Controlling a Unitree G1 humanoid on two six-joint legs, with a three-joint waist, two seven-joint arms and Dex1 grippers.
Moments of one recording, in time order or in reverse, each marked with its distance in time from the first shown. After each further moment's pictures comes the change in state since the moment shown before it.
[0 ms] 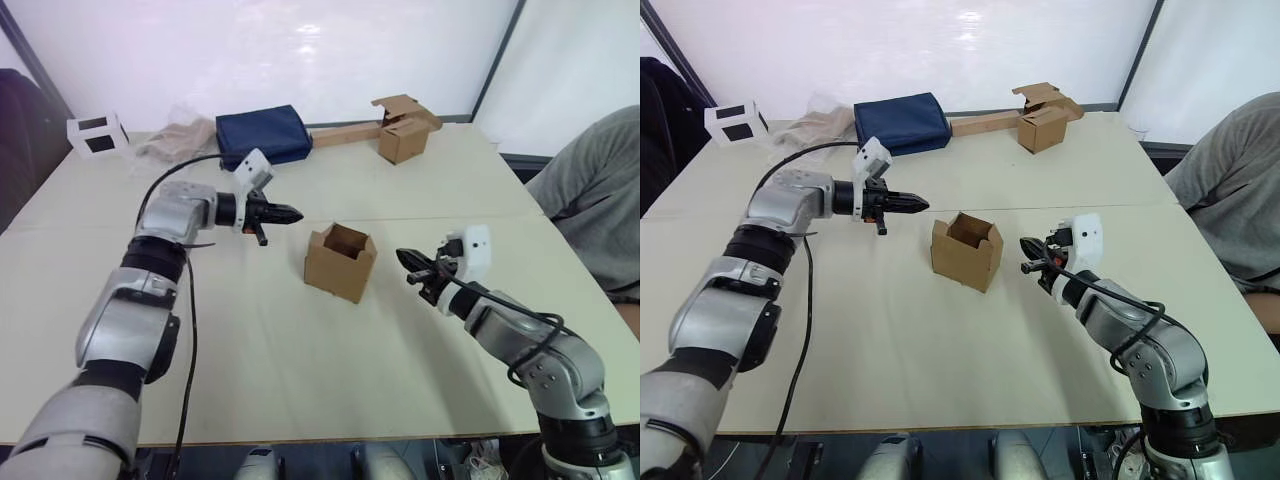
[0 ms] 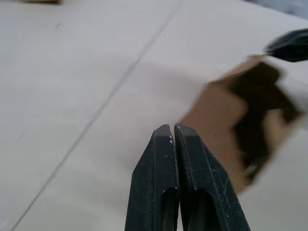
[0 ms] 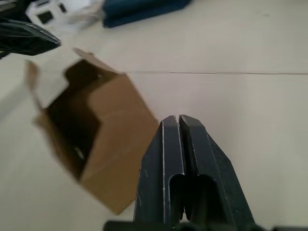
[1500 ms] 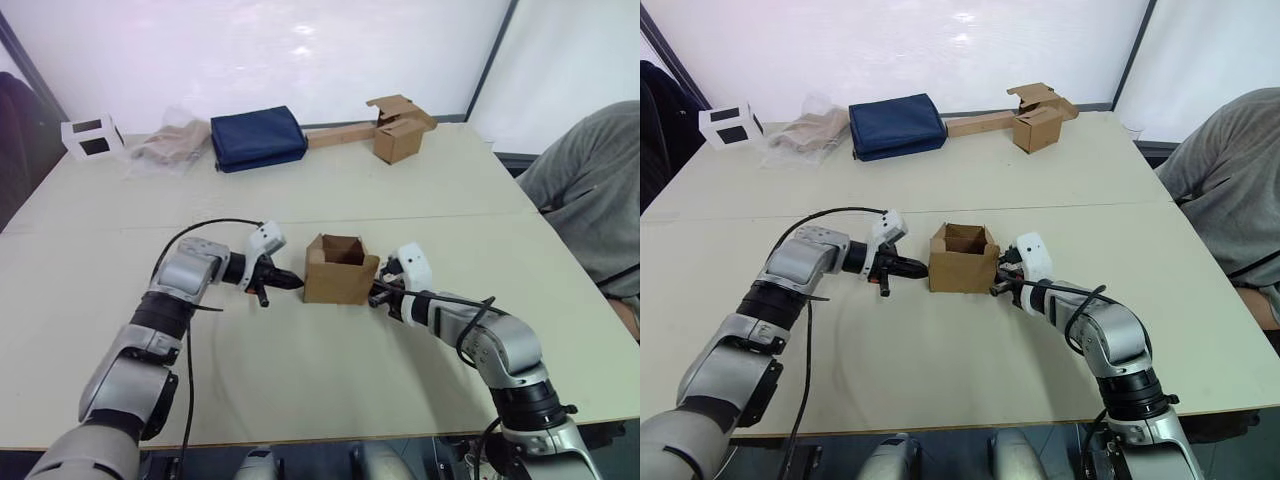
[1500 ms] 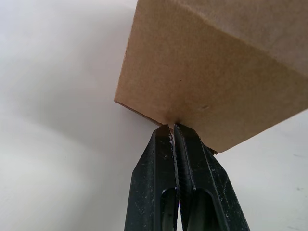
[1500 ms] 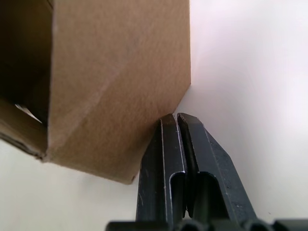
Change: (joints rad) left arm 0.301 -0.012 -0.059 -0.379 0.089 0.285 -0.147; right arm -0.110 0.079 0.166 0.194 -0.334 0.121 0.281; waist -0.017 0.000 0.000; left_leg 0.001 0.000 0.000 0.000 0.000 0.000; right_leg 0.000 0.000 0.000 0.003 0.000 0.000
